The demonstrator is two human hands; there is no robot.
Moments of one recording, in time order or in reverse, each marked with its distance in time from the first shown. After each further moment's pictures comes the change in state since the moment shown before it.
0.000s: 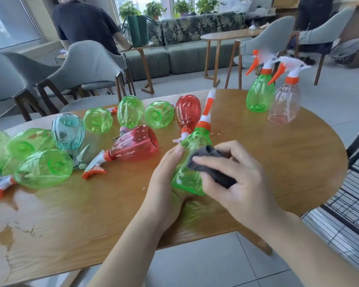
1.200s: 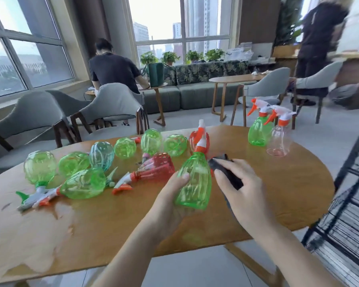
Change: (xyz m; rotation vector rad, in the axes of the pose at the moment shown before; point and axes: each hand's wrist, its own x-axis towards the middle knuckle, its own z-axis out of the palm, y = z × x) left_hand -0.022 0.025 -0.024 0.103 -0.017 -0.038; right_hand 0.016 -0.042 -0.011 0.233 0.033 0.394
